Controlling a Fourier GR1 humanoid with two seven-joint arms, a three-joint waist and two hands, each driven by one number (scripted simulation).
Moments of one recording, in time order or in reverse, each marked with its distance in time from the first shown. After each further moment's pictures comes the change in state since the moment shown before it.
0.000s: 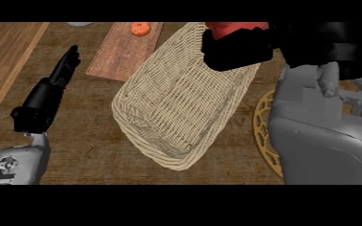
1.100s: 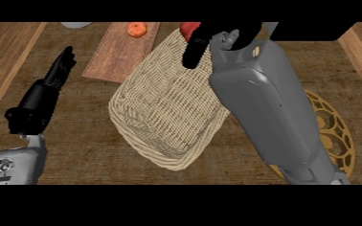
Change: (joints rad) left arm 0.013 0.001 0.023 -0.003 0.001 -0.002 0.000; right arm -0.072 -0.011 0.097 0.411 -0.076 0.071 0.019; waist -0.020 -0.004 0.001
